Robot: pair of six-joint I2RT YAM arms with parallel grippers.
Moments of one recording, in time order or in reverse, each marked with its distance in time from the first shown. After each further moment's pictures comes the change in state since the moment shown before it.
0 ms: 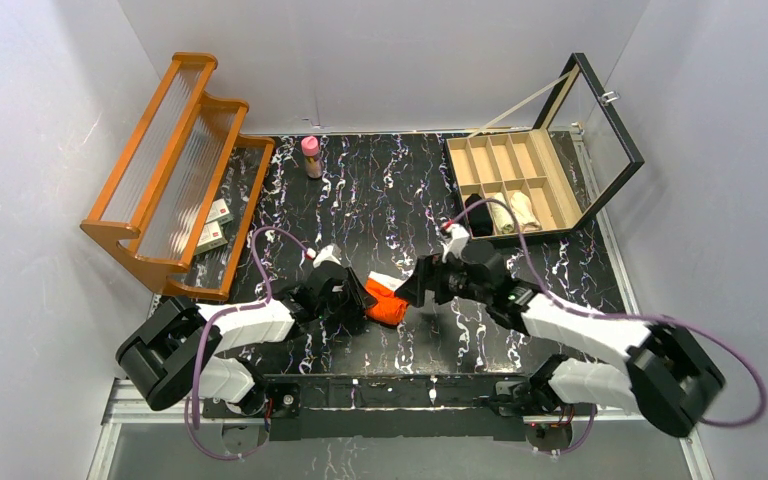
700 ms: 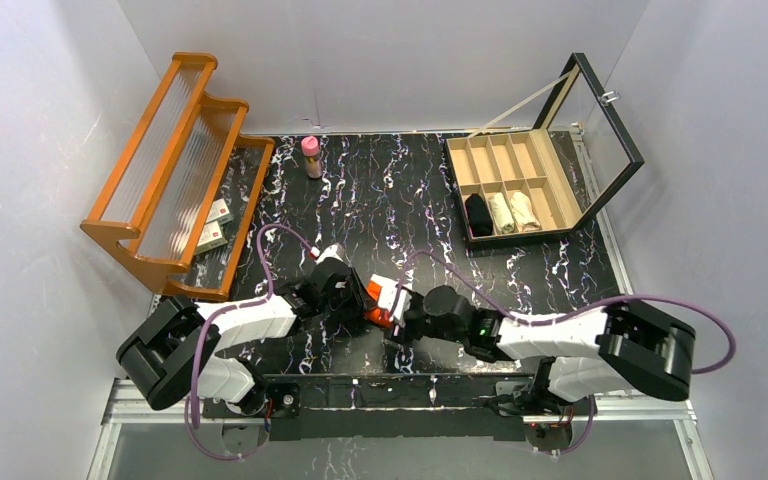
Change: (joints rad) left arm 0.000 0.000 0.049 -0.101 0.040 0.022; right arm 0.370 0.047 -0.069 0.245 0.217 -0.838
